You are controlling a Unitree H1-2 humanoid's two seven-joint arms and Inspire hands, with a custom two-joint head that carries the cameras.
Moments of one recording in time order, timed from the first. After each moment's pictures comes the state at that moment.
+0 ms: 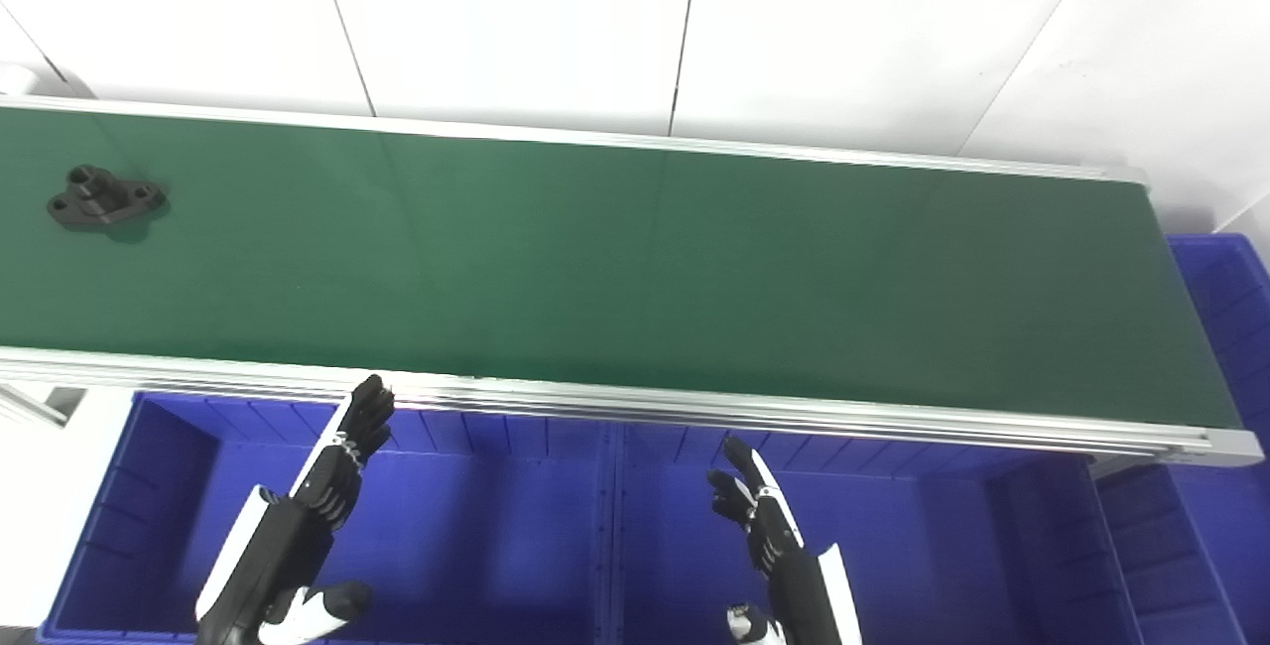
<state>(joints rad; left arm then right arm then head) 0.55 0.28 -0.13 -0.22 -0.14 -0.41 -0.30 0.71 0.03 0.38 -0.19 -0.29 -0.41 -0.16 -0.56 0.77</state>
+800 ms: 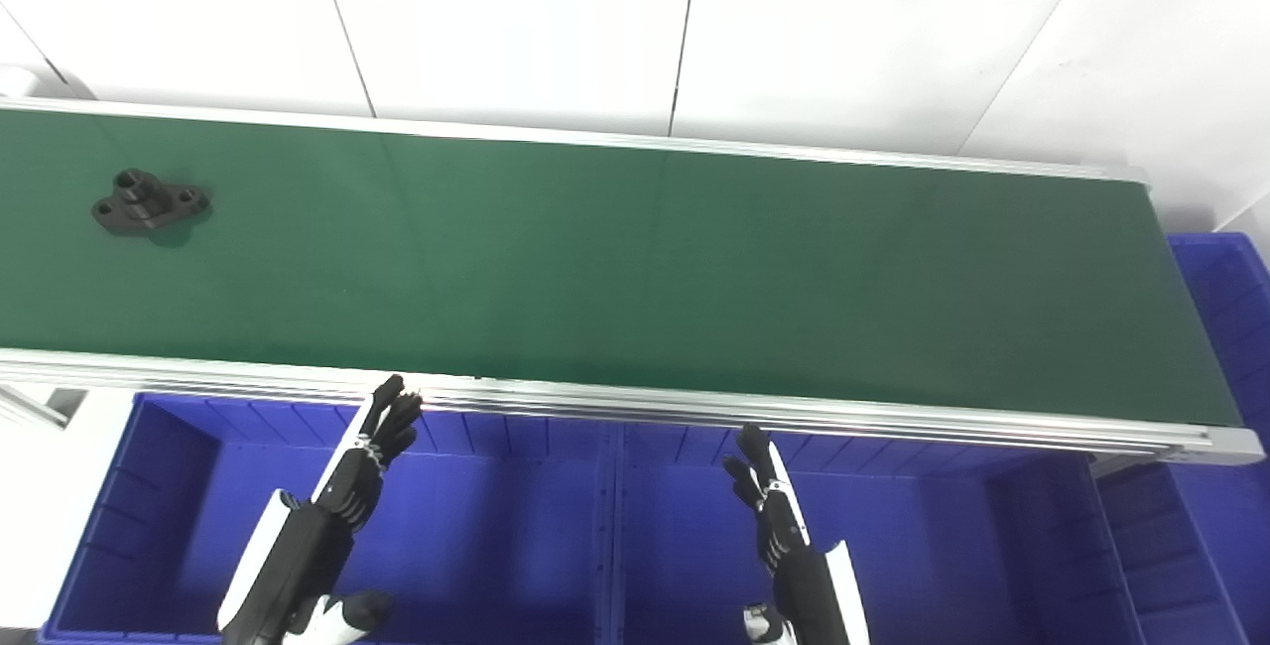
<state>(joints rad) 0.58 0.23 -0.14 -0.29 -0.05 -0.40 -0.29 0.73 0.03 0.39 -0.22 -0.30 -0.41 -0.16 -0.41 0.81</state>
